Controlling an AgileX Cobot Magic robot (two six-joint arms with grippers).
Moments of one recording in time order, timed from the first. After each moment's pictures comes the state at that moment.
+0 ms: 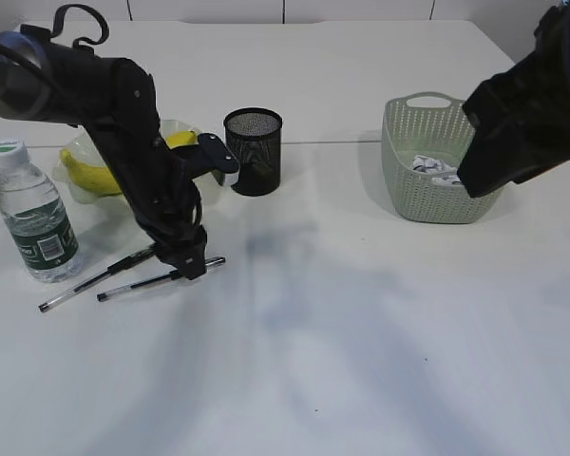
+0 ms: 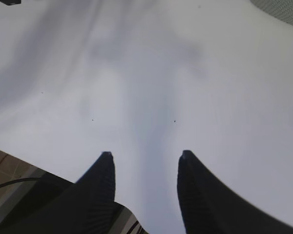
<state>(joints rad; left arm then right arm) -0.42 2.18 -1.56 -0.18 0.86 0.75 0.47 1.36 -1.36 0.06 1.25 0.05</state>
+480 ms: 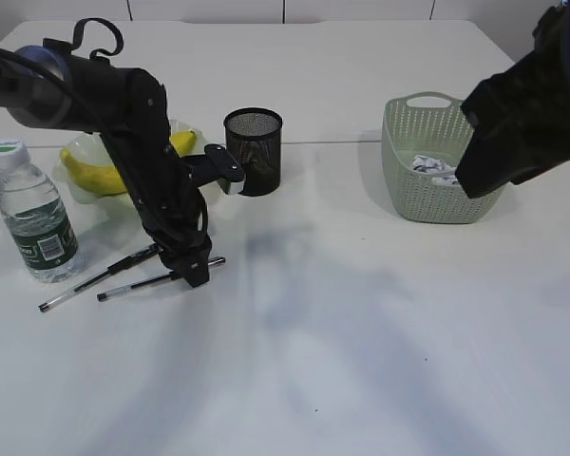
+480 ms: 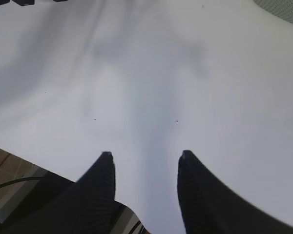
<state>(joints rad) -0.42 2.25 -1.64 -0.18 0.91 0.75 0.47 1.36 -1.36 0.06 1.25 0.04</state>
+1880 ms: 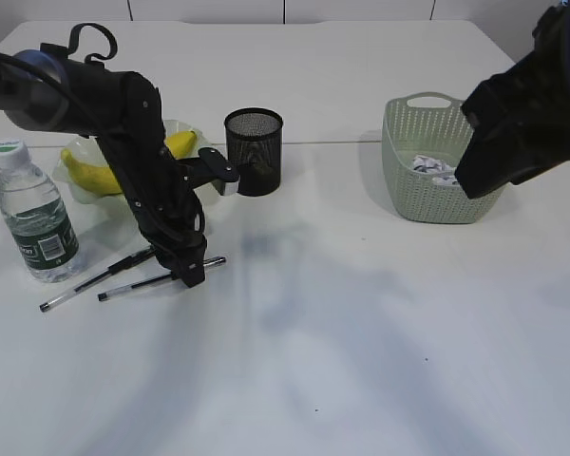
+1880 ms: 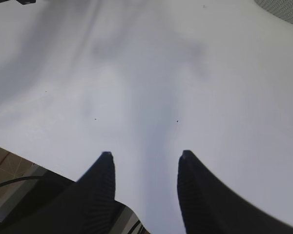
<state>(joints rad) -0.40 2.26 -1.64 -0.21 0.92 0.75 0.47 1.36 -1.36 0.07 1.25 0.04</state>
